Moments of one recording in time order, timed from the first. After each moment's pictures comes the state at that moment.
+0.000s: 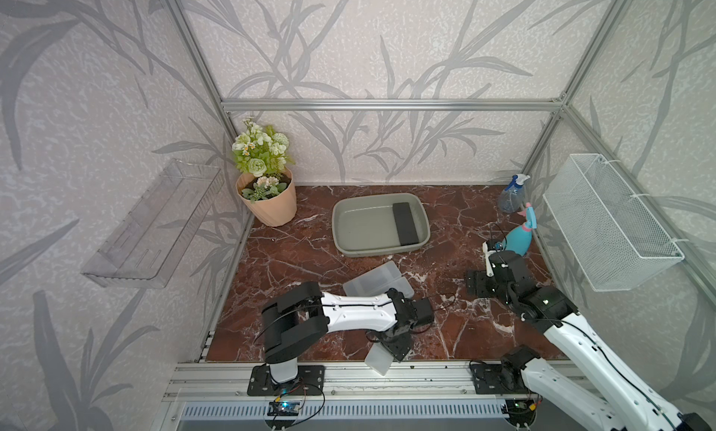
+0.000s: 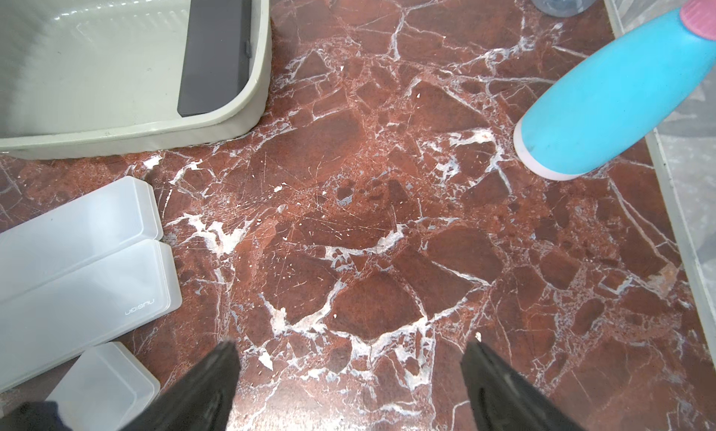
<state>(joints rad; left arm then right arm) -1.22 1.80 1.12 -0.92 -0.03 -0.52 0.43 0.79 0.72 -0.78 0.23 0.34</state>
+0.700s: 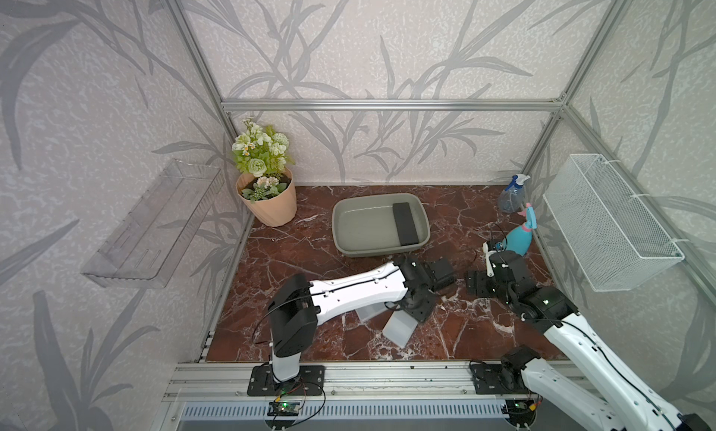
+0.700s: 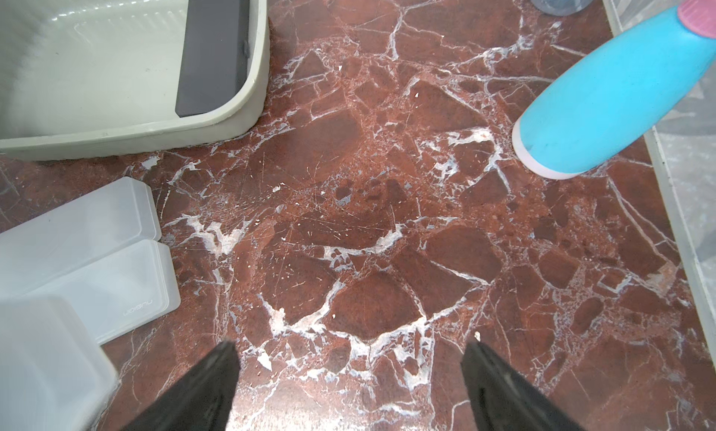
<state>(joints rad) -1.12 1.84 1.68 -1.18 -0.10 -0.50 0.43 0.78 0.72 -0.78 0.22 0.34</state>
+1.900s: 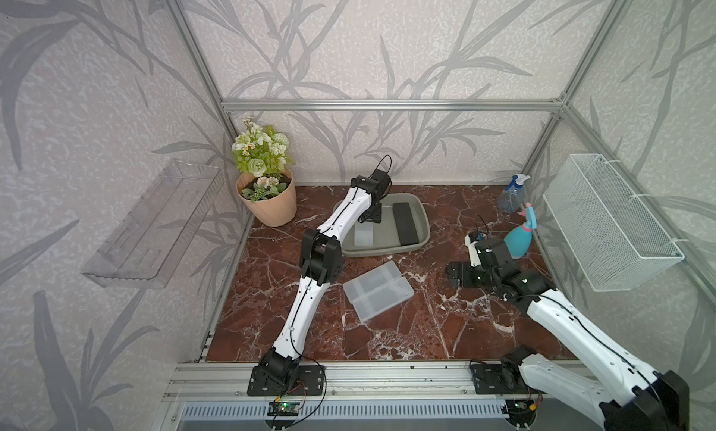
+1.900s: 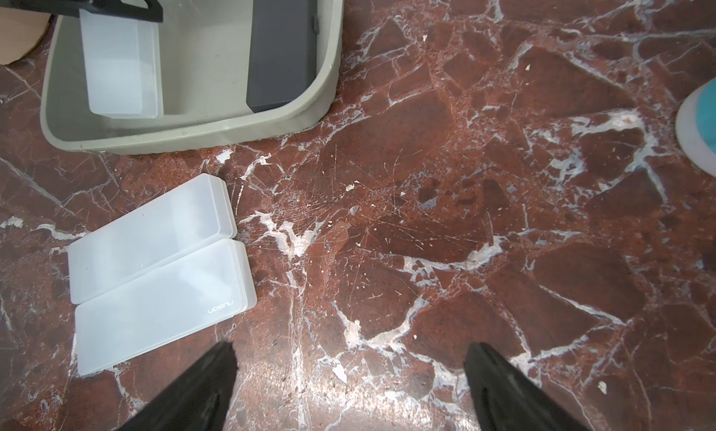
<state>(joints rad) -0.44 2.55 2.53 -1.29 -0.29 -0.41 0.43 1.00 0.77 -0.66 0.02 0.40</state>
